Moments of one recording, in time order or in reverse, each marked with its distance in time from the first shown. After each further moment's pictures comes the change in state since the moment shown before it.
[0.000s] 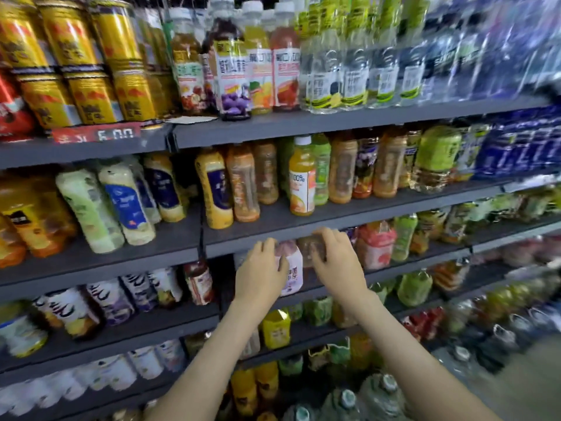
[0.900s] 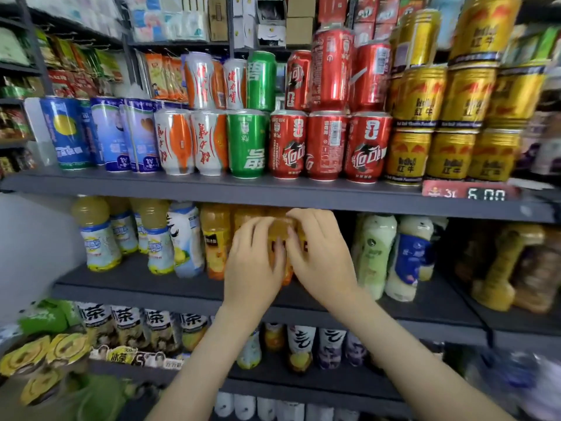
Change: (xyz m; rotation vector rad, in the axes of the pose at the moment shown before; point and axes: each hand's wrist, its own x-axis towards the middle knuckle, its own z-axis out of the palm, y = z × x) left_hand -0.018 -0.429 -0.290 0.017 0.754 0.039; right_hand 0.090 -0.497 0.246 0.328 0.230 -0.663
